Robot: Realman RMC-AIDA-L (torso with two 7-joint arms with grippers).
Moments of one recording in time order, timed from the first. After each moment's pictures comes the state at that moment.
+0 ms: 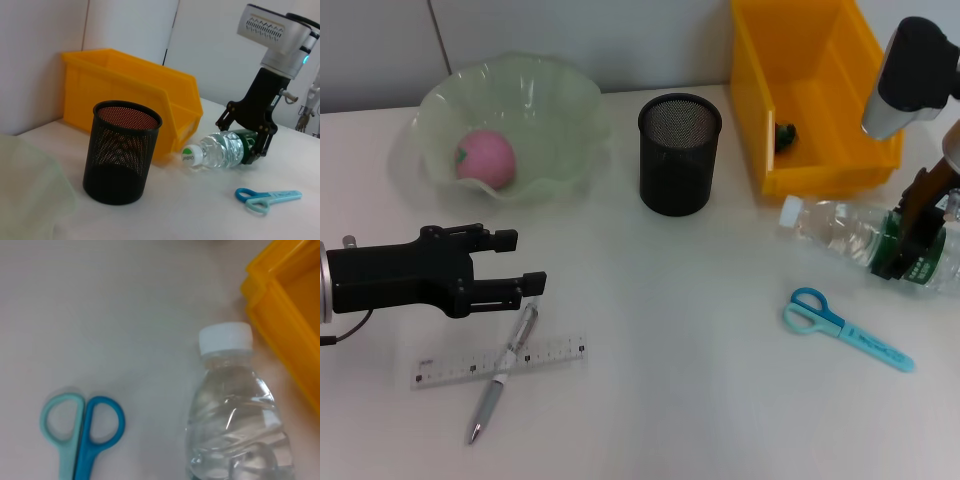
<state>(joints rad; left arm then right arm) -0.54 -1.96 1.02 0.56 1.78 1.45 -1.40 0.89 1.95 -1.00 -0.71 -2.91 -1.40 1.98</state>
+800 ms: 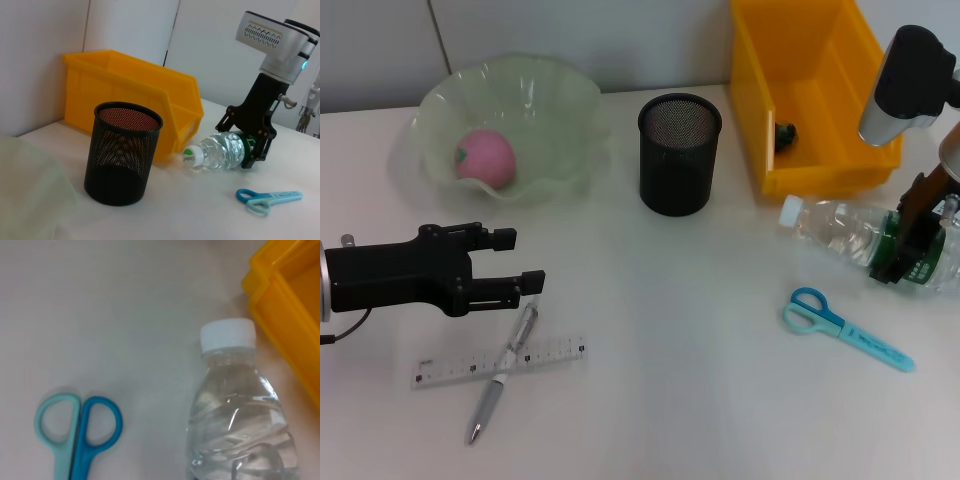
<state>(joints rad) -0.54 -1.96 1.02 0.56 1.78 1.45 -1.40 0.89 1.95 -1.00 -0.68 -2.91 -1.37 1.98</state>
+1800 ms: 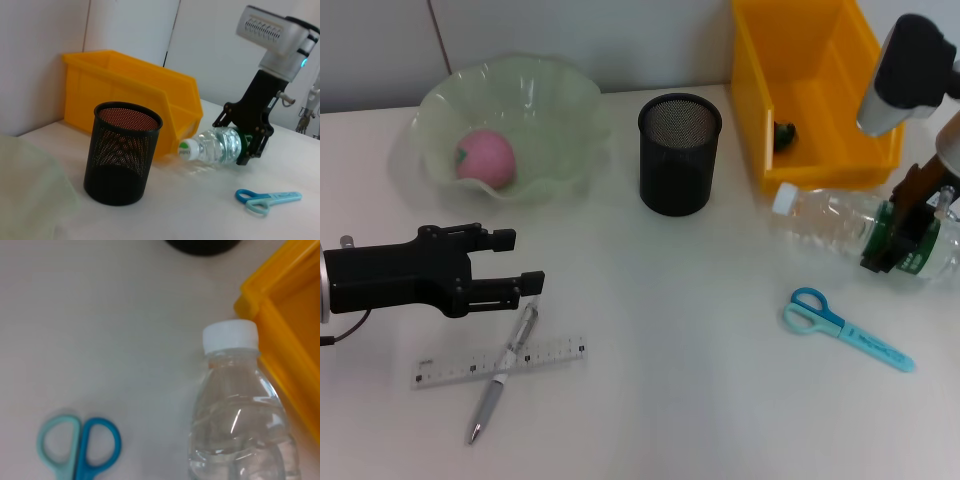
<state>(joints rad) -0.54 -1.96 1.02 0.56 1.77 1.45 -1.40 0.87 1.96 -0.99 -0.76 -2.88 -1.40 1.98</state>
